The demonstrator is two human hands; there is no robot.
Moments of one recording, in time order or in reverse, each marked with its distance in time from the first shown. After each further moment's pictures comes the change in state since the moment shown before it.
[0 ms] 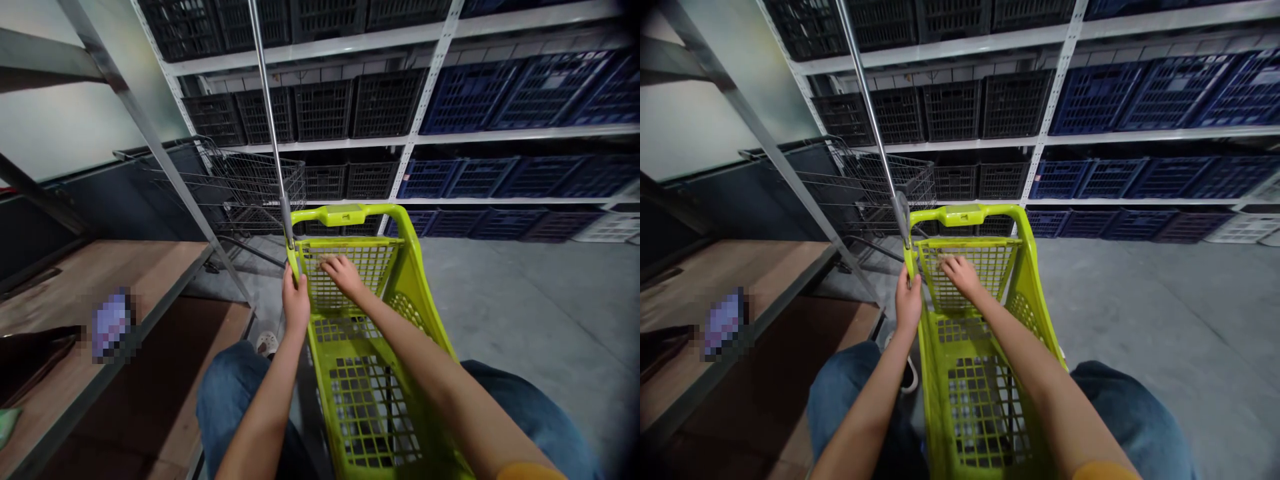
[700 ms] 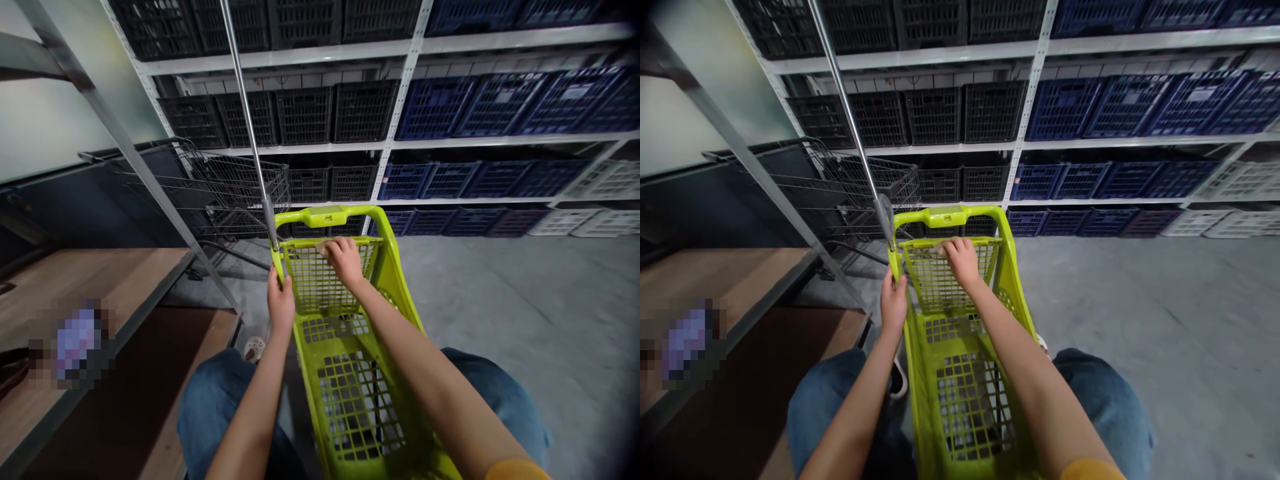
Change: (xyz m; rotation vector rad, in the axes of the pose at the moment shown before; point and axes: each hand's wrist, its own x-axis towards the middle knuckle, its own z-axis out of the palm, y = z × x) left_hand 0.004 -0.002 0.000 -0.048 -0.006 0.036; right_hand 0.003 0.024 -0.033 0.012 0.200 0.279
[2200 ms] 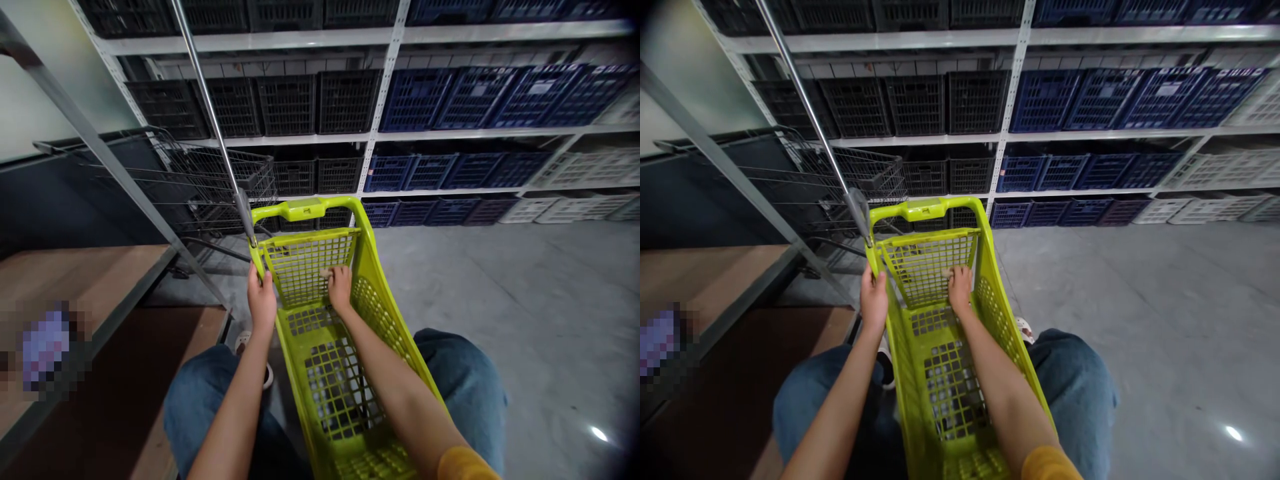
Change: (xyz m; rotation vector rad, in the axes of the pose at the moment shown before) left_hand -0.005 0.011 -0.014 -0.007 0.006 0.011; right_hand -0.110 -0.006 0.046 0.273 0.187 0.531
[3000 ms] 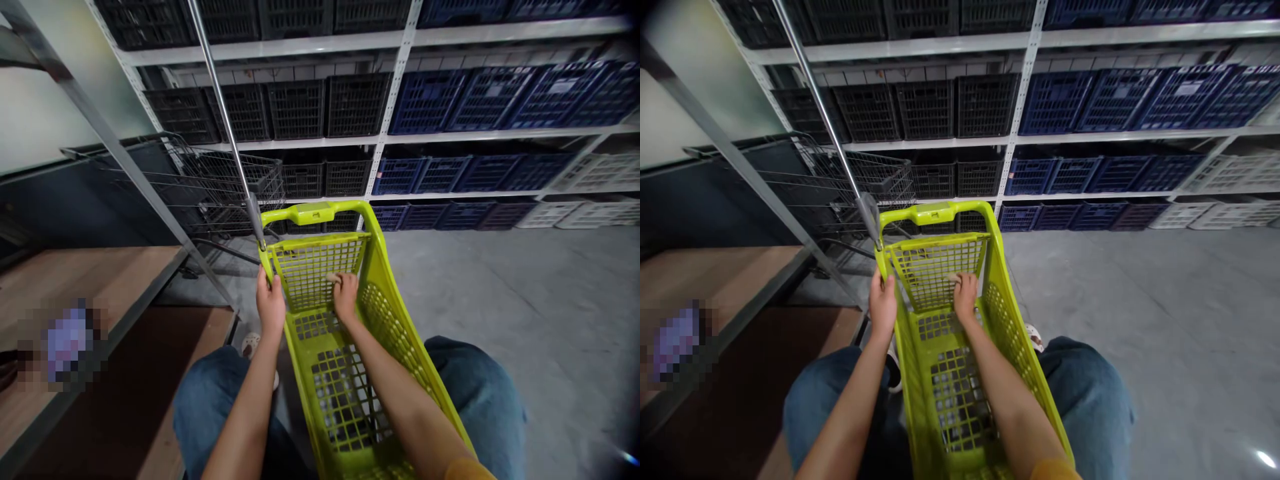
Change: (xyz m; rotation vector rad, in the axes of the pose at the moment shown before) left_hand -0.005 0.003 -0.001 0.044 0.018 -0.003; right_hand -0.013 -0.005 0.006 0.135 0.089 0.054
